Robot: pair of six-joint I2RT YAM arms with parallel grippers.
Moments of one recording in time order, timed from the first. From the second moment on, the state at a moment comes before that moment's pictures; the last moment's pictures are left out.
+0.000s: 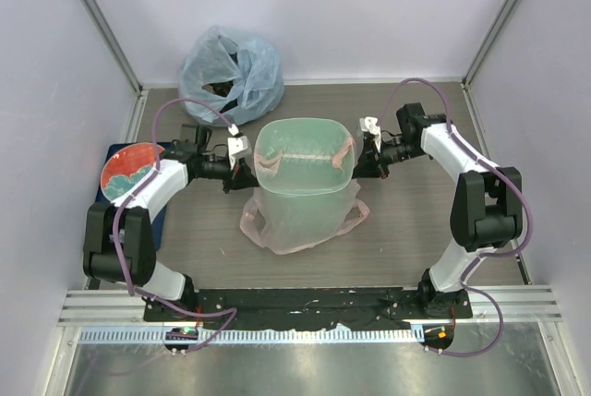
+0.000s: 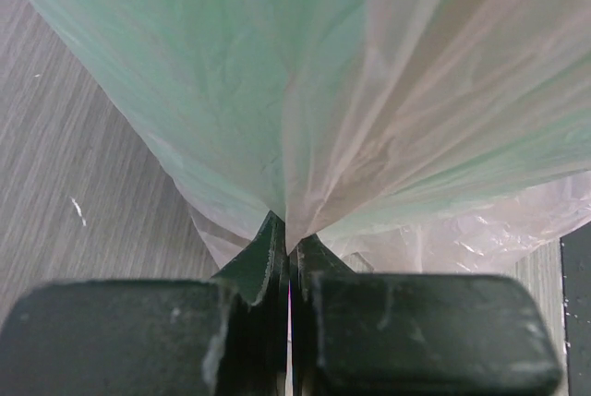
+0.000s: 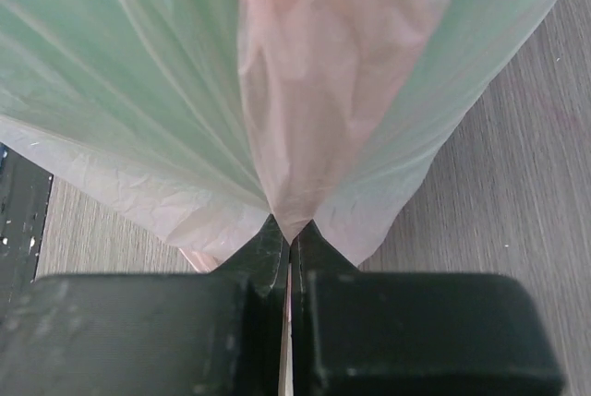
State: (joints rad) left arm -0.14 1.49 0.96 -0.48 1.09 0.82; right arm 0.12 1.70 1.28 -0.97 -1.13 -1.26
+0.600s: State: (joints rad) left arm -0.07 1.34 0.96 -0.56 0.96 0.72; right arm -0.01 1.59 1.34 -1.10 -0.90 -1.18
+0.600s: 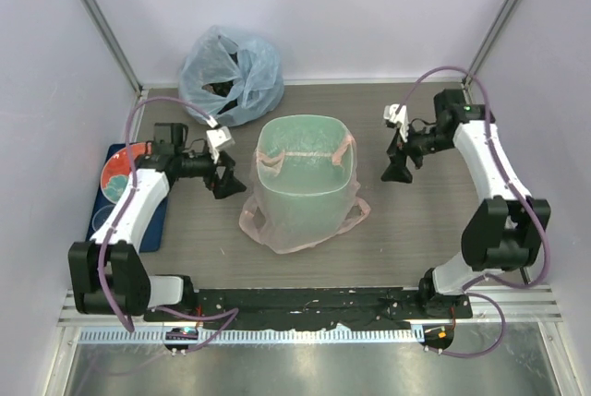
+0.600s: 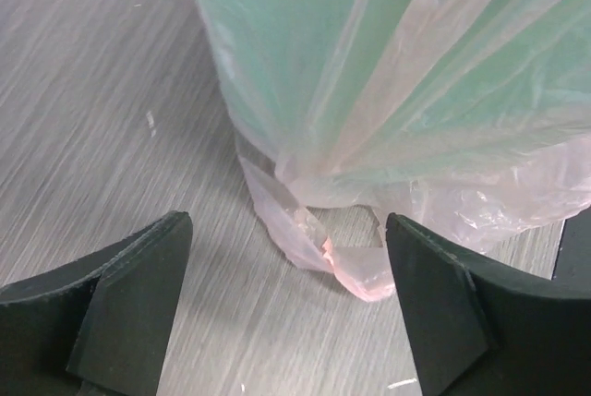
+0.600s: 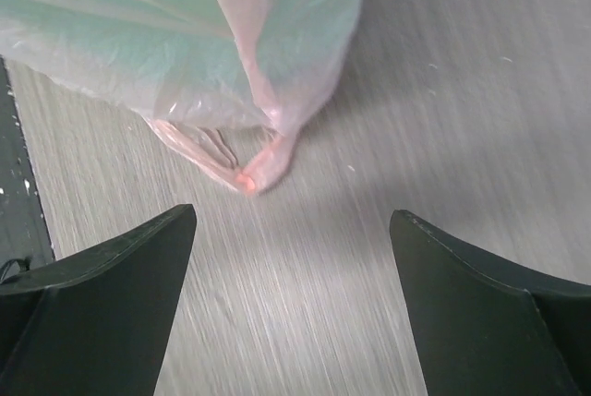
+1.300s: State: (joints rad) left arm 0.02 1.09 0.96 -0.41 0.74 0.15; right arm 0.71 1.83 2.13 -1.11 -0.26 -0.48
